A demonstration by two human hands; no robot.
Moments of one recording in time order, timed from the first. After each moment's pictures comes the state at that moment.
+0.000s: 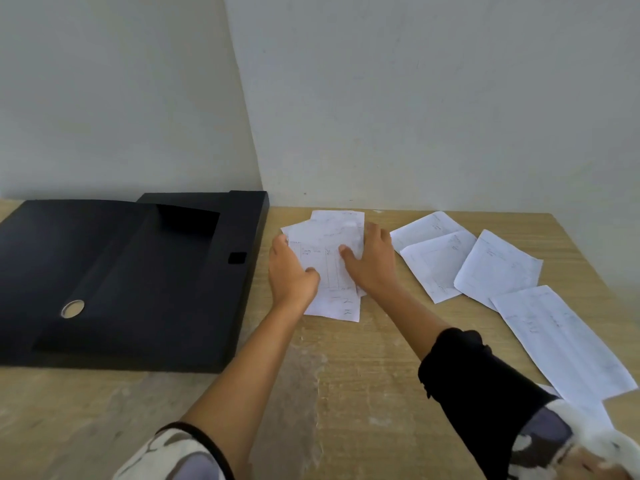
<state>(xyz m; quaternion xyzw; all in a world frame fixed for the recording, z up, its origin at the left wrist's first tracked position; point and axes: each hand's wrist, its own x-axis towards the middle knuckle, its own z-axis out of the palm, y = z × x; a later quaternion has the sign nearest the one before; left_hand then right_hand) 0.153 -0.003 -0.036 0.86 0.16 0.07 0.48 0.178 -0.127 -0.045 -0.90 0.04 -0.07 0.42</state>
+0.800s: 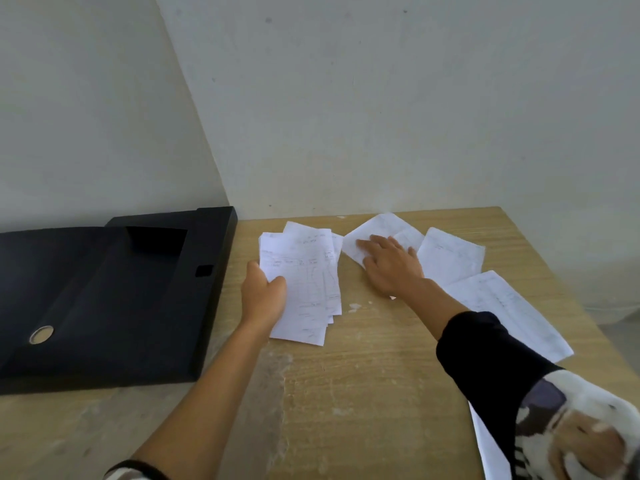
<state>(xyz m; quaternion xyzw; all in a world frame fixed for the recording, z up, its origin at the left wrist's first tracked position) 0.128 -0.013 -0.035 0.83 0.17 0.00 0.53 0.167 -0.225 -0.050 -0.98 0.00 0.05 0.17</state>
